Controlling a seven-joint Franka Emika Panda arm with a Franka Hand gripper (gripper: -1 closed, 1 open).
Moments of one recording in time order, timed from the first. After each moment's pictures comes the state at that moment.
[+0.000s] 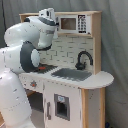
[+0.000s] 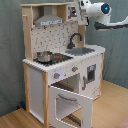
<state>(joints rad) -0.36 -0.25 0.63 -1.79 -1.14 2.81 0.29</state>
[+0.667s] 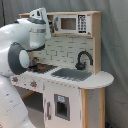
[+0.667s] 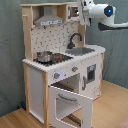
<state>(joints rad) -0.36 -0.38 0.66 -1.86 -1.22 2.77 0.40</state>
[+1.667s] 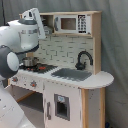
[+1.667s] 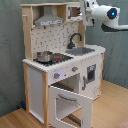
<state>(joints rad) -0.36 -0.51 0.69 -1.93 -1.23 2.74 0.42</state>
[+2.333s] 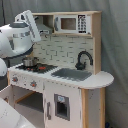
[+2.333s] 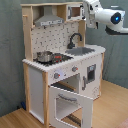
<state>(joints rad) -0.36 -0.66 0.70 -2.02 -1.24 2.72 0.44</state>
